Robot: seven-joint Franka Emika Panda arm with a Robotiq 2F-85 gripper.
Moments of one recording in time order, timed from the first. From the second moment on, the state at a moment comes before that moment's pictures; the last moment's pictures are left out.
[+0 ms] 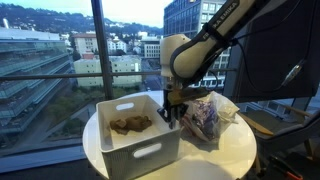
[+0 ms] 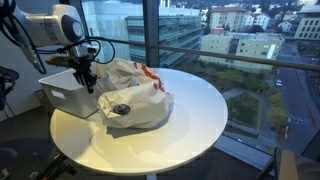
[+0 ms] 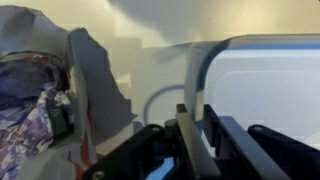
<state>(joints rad) 0.29 0.20 0.21 -2.27 -0.14 2.43 0.62</state>
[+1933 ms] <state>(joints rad) 0.18 -0.03 0.15 -2.35 -0.35 2.00 0.73</state>
